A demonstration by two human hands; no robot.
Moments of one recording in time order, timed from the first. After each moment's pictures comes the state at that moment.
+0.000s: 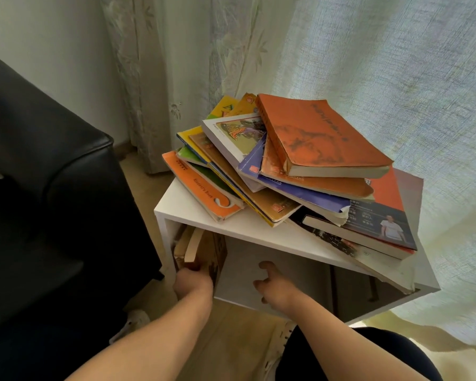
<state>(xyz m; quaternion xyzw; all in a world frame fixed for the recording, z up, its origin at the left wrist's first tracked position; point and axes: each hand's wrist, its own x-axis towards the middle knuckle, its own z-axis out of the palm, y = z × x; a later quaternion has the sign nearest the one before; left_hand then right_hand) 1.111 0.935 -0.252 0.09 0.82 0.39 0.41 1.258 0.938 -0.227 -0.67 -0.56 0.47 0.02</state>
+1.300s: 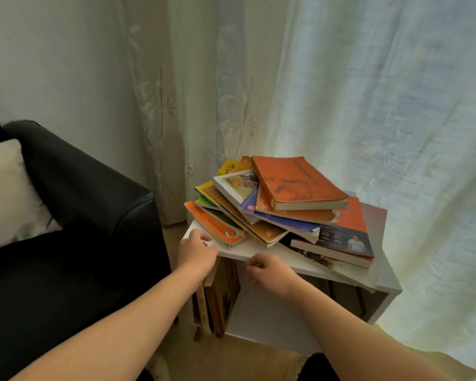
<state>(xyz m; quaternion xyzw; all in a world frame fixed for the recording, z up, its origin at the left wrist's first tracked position) 1.075 0.904 -0.089 0.44 0.74 0.38 0.33 1.231 0.896 -0.090 -0.59 -0.67 0.43 0.14</state>
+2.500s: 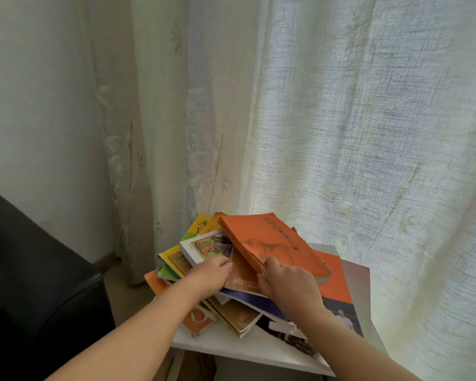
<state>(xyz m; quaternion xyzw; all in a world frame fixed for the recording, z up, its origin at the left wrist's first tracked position) 1.122 1.019 -0.033 0.66 0.64 0.21 0.35 1.287 0.983 -0.034 -0.57 -0.79 -0.19 0.14</state>
